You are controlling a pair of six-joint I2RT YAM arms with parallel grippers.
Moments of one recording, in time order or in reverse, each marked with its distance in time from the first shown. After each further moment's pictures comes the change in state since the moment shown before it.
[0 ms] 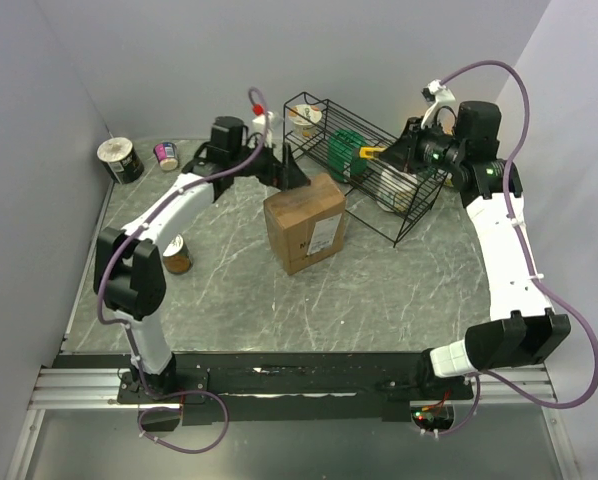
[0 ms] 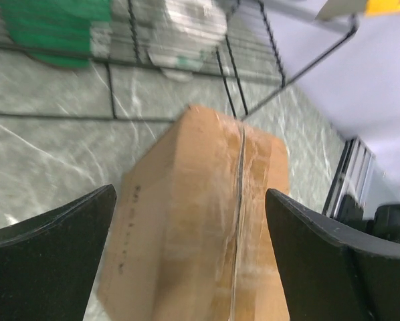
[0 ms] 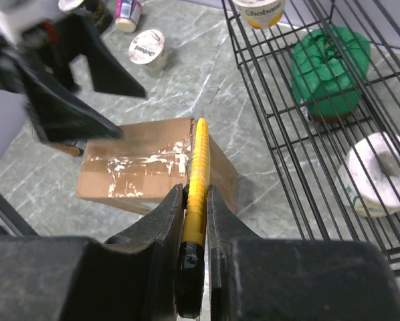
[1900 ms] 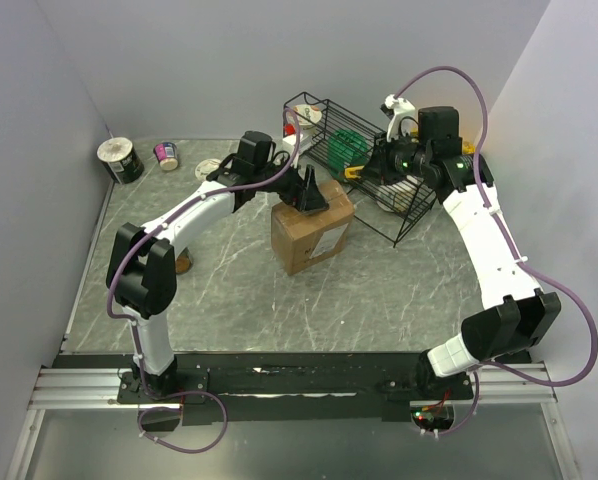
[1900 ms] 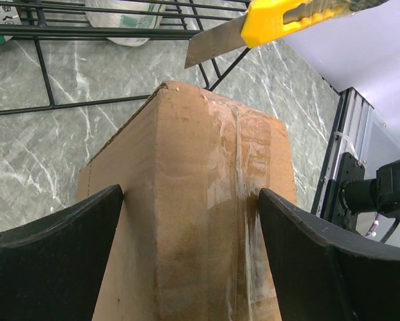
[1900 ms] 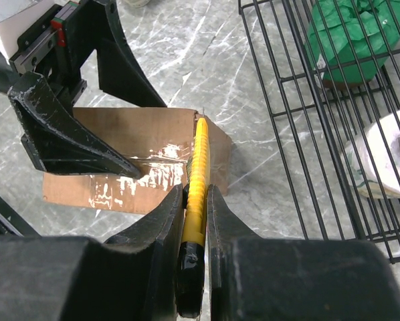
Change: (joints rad) left arm -0.124 0.059 -0.023 -0.011 0.017 0.092; right arm 0.155 0.076 0.021 -0.117 0.153 -0.124
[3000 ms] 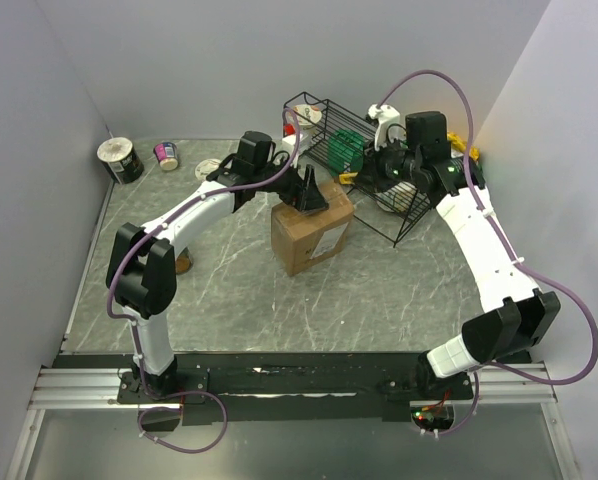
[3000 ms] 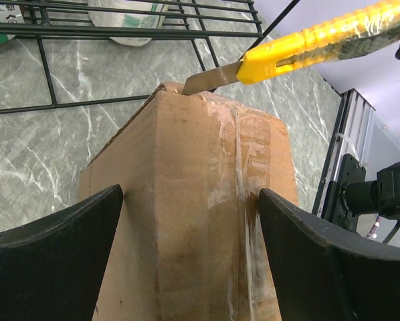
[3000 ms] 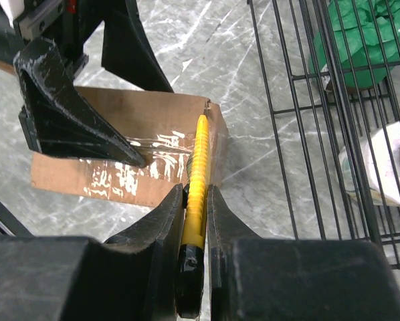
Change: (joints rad) left arm 0.001 0.000 -0.002 0.001 -0.008 -0.004; right arm 0.062 -0.008 -0.022 -0.017 0.040 -0.095
